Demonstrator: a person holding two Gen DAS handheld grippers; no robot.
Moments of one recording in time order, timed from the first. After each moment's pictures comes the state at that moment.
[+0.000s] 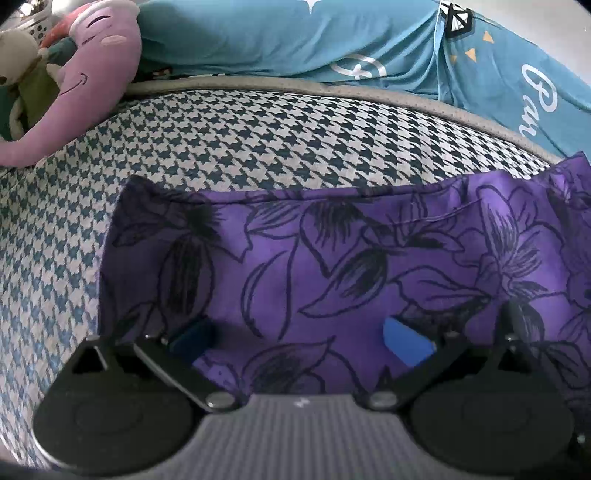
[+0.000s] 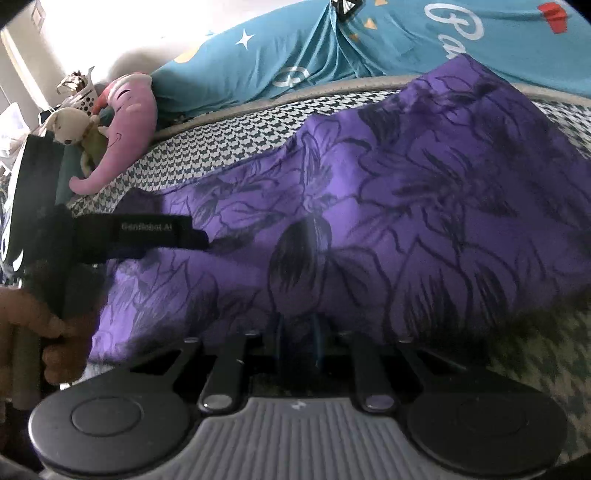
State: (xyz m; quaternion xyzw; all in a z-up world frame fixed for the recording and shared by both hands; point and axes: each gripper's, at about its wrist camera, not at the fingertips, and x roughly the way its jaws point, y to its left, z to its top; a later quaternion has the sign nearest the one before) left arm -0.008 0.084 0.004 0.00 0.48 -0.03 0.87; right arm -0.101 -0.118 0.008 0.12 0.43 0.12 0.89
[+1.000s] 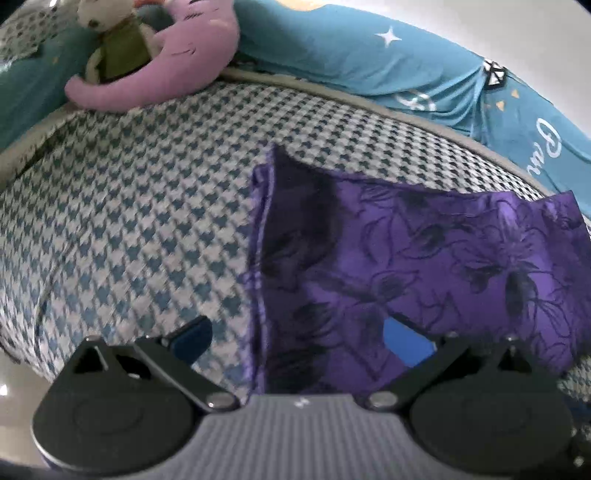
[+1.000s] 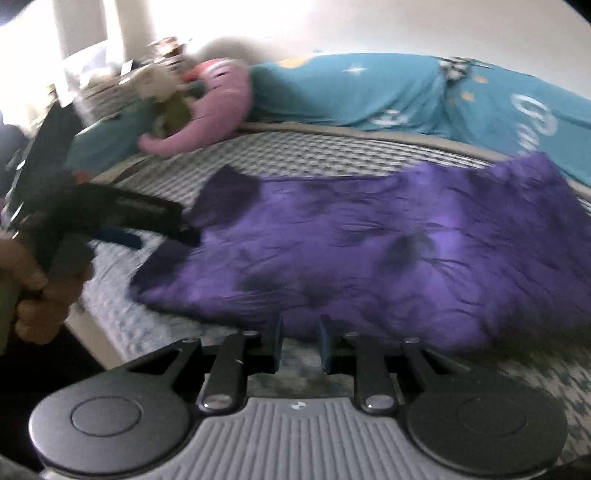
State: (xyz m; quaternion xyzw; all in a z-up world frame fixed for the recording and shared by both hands) left arm -0.089 0.182 0.028 -0.08 0.46 0.00 0.88; right arm -0.163 -0.038 0.035 -0.01 0.36 0.20 0.91
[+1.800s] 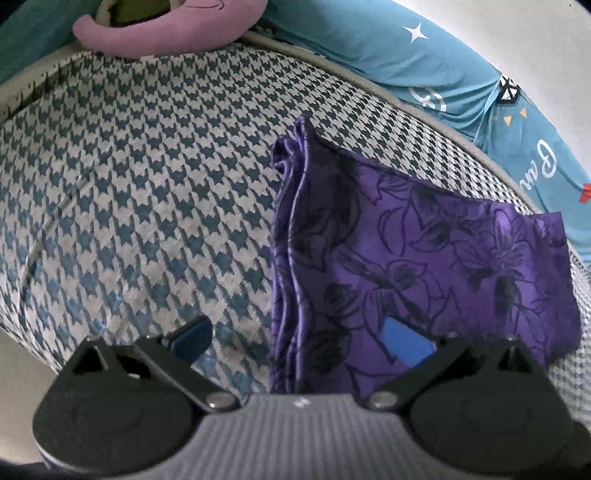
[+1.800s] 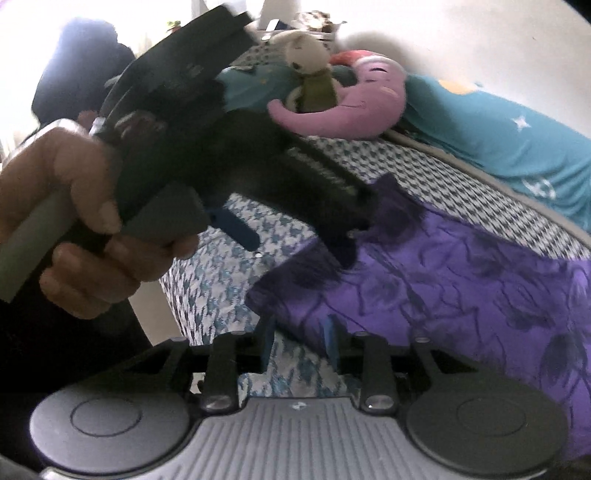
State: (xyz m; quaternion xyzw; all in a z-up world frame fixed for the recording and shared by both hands) left arm -0.094 0.222 0.014 -0.16 0.50 -0.03 0.85; right arm -0.160 0.079 0.017 -0.14 0.31 0.35 0.87
